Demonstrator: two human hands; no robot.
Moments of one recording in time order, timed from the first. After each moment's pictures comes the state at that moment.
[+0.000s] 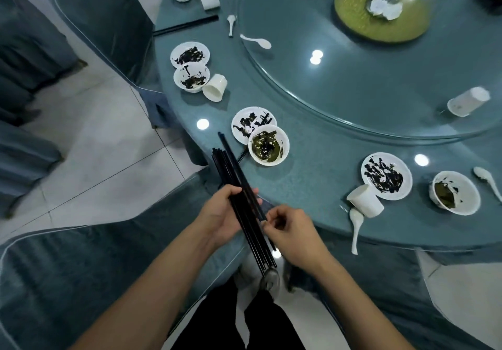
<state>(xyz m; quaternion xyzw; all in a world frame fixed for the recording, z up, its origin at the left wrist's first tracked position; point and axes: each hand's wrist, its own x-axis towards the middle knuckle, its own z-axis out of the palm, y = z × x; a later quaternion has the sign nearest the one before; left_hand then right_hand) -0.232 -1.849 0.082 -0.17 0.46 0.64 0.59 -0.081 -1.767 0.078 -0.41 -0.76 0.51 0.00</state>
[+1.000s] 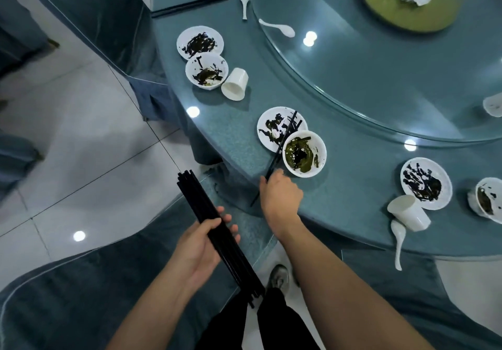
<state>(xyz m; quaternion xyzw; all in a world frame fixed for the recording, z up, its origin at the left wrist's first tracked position) -0.332 -1.933 0.043 -0.23 0.47 0.66 0.54 -0.273 -1.759 -0.007 -0.54 -0.82 0.16 -0.11</state>
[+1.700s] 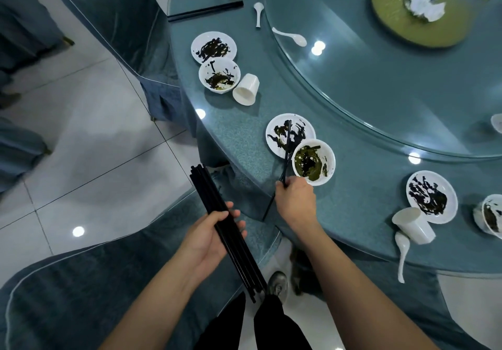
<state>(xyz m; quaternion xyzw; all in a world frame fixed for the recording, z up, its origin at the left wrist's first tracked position) -0.339 -1.923 0.041 -0.23 0.47 0.66 0.55 -0.256 -1.747 0.006 -0.58 -0.75 0.32 -0.02</state>
